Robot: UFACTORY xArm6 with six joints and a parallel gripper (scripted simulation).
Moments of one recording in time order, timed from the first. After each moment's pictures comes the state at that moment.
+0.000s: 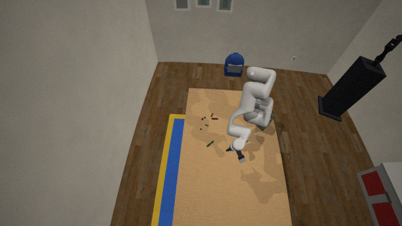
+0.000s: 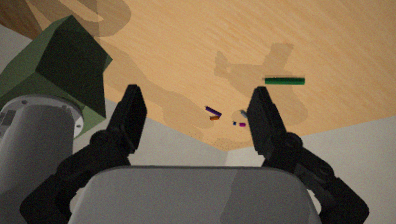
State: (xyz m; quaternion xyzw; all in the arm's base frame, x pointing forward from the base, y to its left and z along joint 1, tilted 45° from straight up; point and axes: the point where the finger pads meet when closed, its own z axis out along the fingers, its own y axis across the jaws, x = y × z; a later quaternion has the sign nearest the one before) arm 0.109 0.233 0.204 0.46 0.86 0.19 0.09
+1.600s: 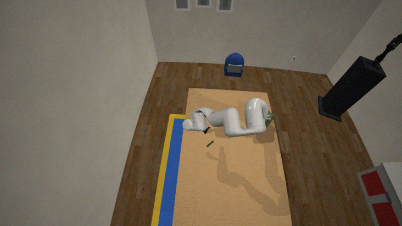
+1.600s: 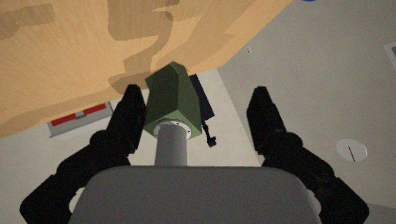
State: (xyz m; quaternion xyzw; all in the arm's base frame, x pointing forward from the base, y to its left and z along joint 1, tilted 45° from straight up) arm 0.355 0.077 0.255 0.98 0.19 0.03 0.03
